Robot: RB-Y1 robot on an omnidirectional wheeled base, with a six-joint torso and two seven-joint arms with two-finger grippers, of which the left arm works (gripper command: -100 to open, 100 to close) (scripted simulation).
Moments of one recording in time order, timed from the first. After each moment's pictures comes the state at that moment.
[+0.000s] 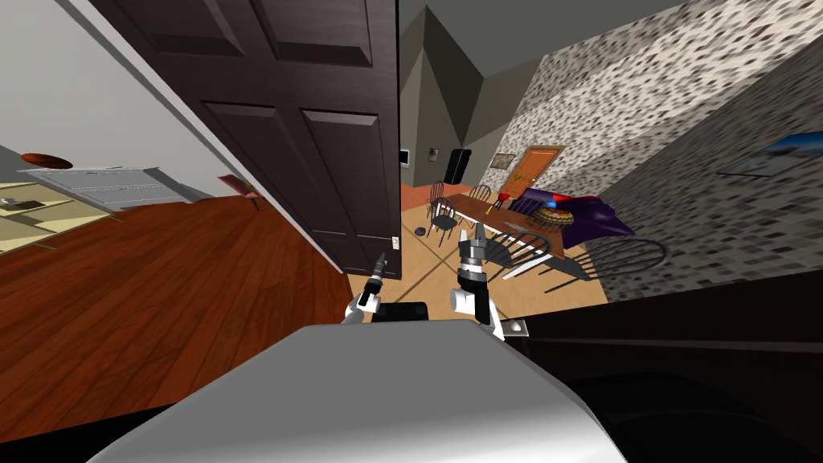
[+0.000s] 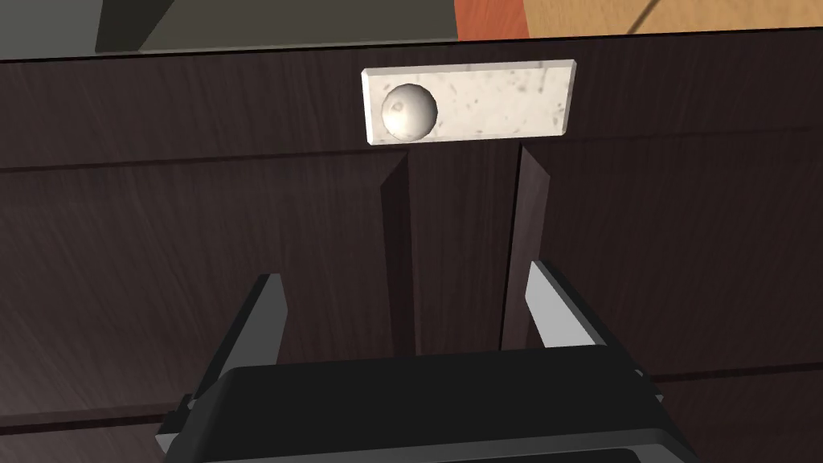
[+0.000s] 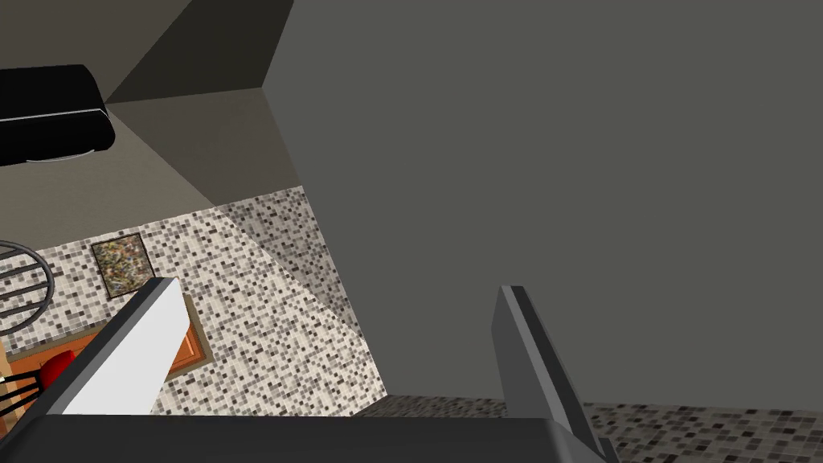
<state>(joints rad) -0.08 -0.04 -0.12 -0.73 -0.01 -0.75 -0.03</state>
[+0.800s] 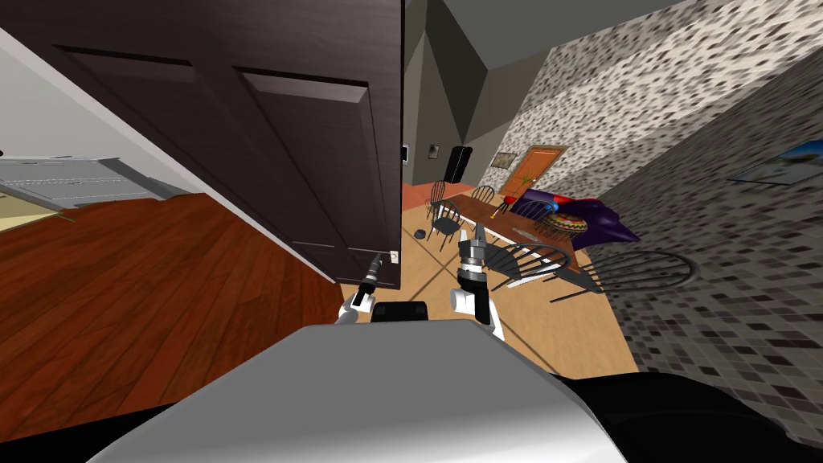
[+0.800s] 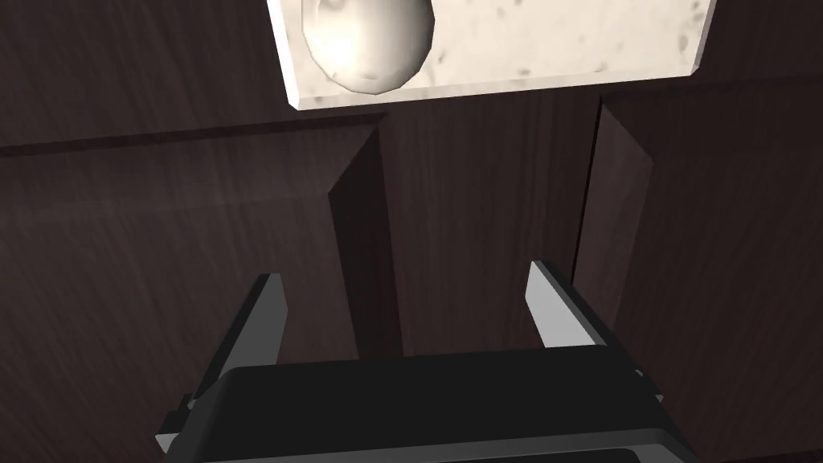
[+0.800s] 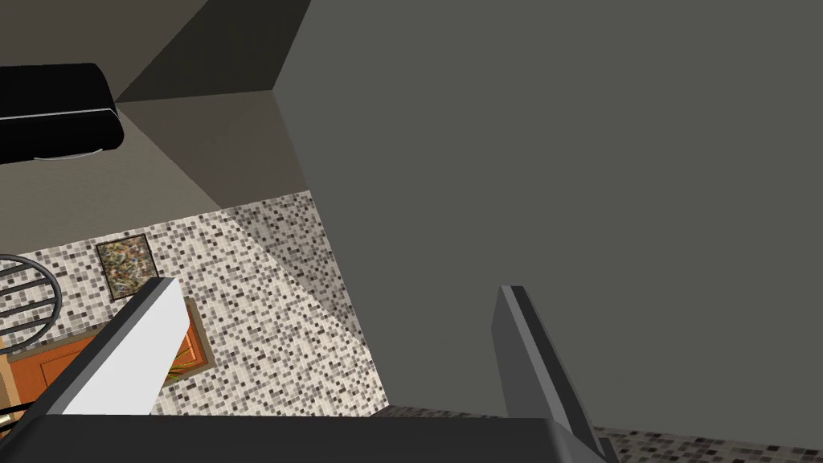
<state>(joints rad) -0.09 0.01 -0.11 -0.72 -0.01 -0.76 -0.04</state>
